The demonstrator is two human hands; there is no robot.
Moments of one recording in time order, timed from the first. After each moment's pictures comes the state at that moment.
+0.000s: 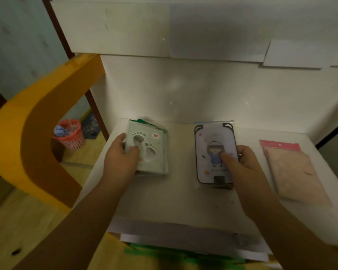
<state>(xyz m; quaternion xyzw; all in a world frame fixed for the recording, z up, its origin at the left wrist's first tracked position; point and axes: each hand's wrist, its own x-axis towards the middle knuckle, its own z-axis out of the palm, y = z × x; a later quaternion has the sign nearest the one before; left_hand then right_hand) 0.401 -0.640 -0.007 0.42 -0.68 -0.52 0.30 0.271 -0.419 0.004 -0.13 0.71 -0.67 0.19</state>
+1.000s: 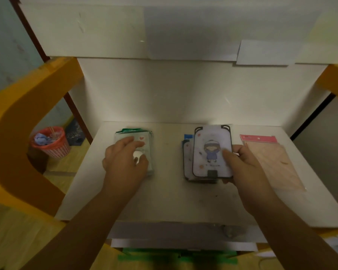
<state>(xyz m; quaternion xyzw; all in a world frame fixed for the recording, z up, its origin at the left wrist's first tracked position) 0.391 -0.606 -0.010 0.34 -0.88 -0.24 0.24 0.265 -0.384 0.015 -0.08 0.72 -0.66 0.19</state>
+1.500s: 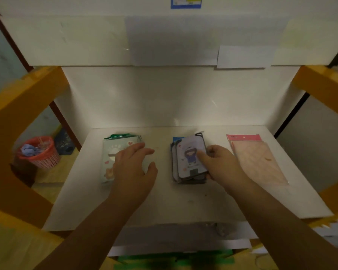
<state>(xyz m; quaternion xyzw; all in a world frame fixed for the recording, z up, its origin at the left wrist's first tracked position) 0.376 -0.574 -0.012 0.25 -0.90 -0.24 0.24 0.236 -0.399 0.002 -0.13 0.83 -0.50 0.19</state>
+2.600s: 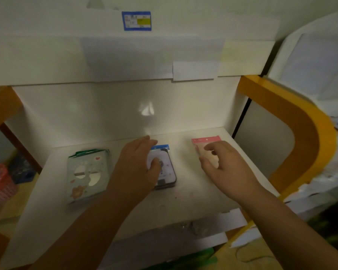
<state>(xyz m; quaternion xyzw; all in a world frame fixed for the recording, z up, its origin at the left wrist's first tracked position) 0.340 -0.527 0.033 0.08 -0.94 -0.26 0.22 0.249 -0.308 0.038 -0.25 0.92 -0.28 -0.09</state>
